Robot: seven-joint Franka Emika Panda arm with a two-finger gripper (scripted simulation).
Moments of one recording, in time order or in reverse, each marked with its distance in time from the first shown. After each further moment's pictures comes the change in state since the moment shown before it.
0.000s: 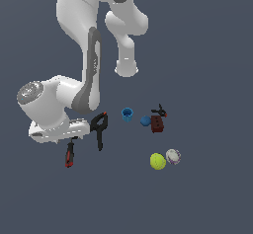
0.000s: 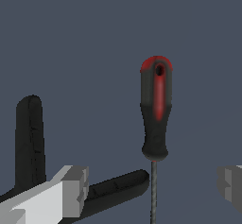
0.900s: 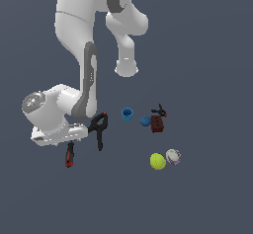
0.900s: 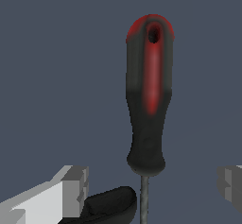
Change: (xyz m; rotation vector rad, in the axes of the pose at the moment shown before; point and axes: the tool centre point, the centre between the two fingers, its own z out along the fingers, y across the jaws) arm -0.010 0.019 0.044 -0.005 -0.002 -0.016
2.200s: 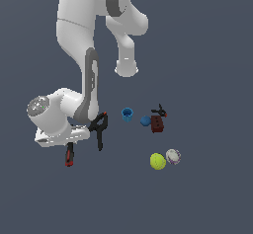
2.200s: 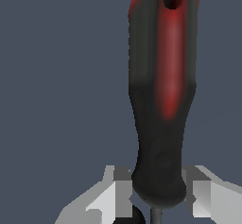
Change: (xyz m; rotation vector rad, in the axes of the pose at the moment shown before) arm -0.002 -0.002 0.020 0.001 -0.002 -0.001
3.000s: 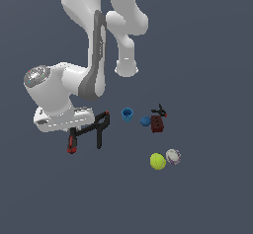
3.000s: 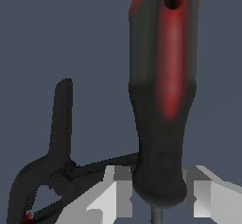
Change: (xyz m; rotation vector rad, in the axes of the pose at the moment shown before) arm -0.015 -0.041 -0.093 0.000 0.001 0.000
